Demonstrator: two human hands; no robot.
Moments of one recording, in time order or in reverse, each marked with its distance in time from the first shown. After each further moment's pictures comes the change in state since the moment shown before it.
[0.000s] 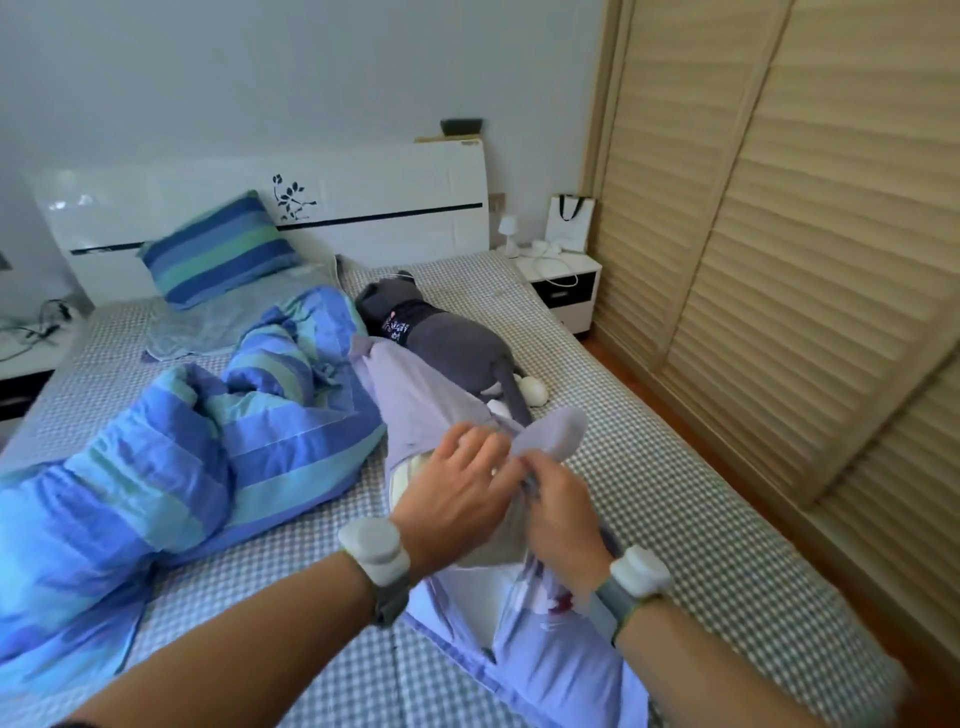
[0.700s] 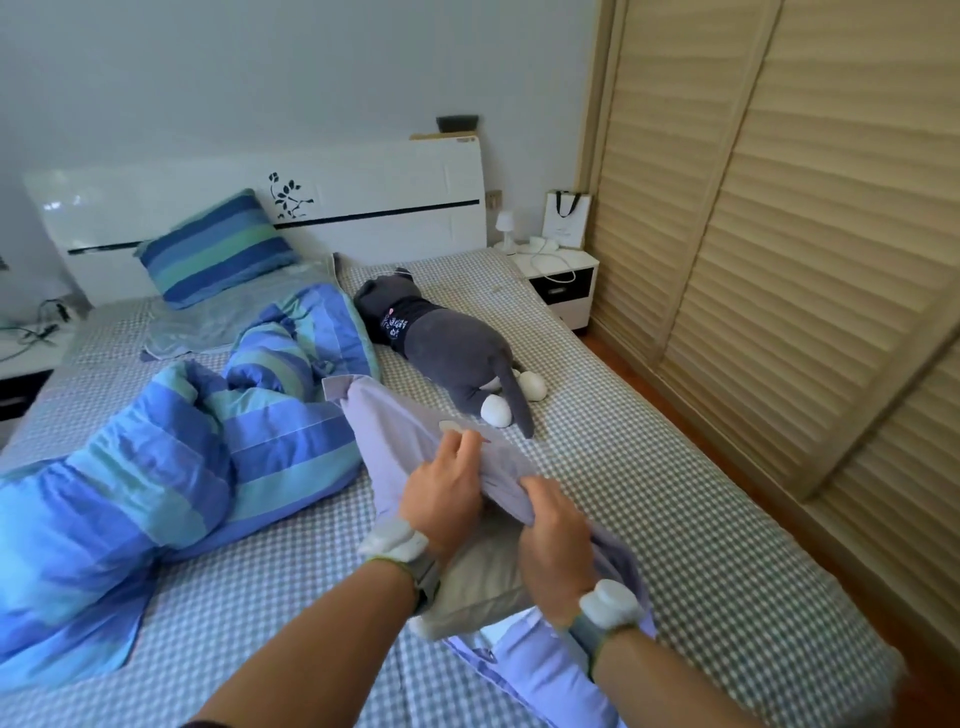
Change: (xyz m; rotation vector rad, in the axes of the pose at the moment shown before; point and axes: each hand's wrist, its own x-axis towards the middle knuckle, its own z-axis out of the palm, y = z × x) left_hand -0.019 0.006 0.030 -0.203 -0.123 -0.618; right_hand -0.041 0.017 0.029 -0.230 0.210 0.005
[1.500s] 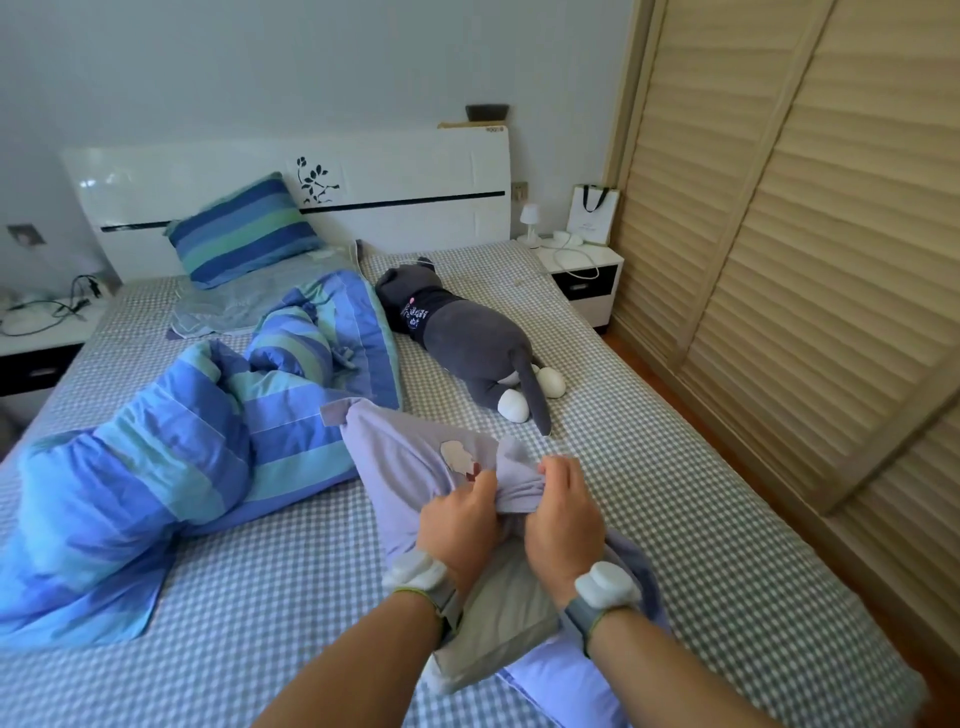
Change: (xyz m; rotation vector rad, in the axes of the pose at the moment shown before) left_hand -0.033 -0.015 0.039 -0.023 -0.138 -0.090; right_hand 0.016 -0.016 0.009 -0.124 -0.027 0.033
